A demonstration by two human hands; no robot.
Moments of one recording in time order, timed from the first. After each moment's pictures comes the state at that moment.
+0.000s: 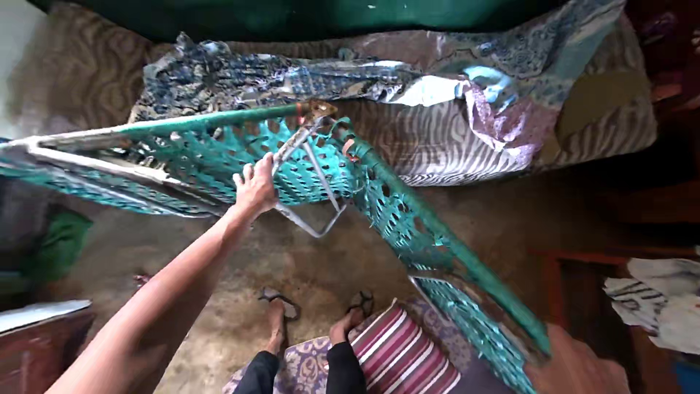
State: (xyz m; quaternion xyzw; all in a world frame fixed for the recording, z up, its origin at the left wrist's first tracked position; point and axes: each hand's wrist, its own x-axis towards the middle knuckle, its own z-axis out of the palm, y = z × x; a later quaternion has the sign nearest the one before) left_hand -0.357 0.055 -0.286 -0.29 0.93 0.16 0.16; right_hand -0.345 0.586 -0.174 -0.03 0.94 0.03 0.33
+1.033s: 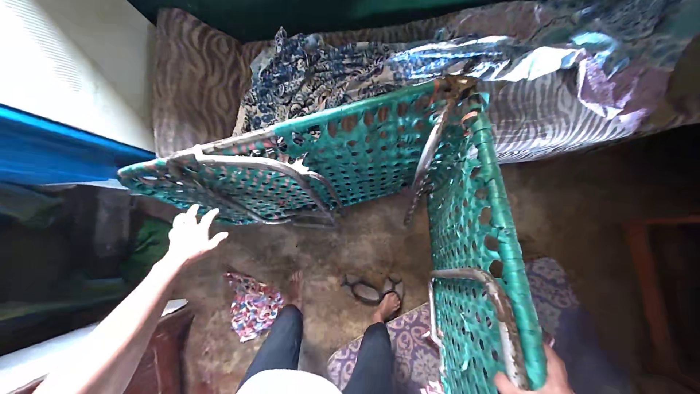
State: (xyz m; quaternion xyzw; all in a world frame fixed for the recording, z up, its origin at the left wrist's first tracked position) left_hand -0.036 -0.369 -0.265 -0.28 0.92 0.11 0.25; right_hand -0.072 0.246 -0.153 0.18 0.93 -0.15 0.27
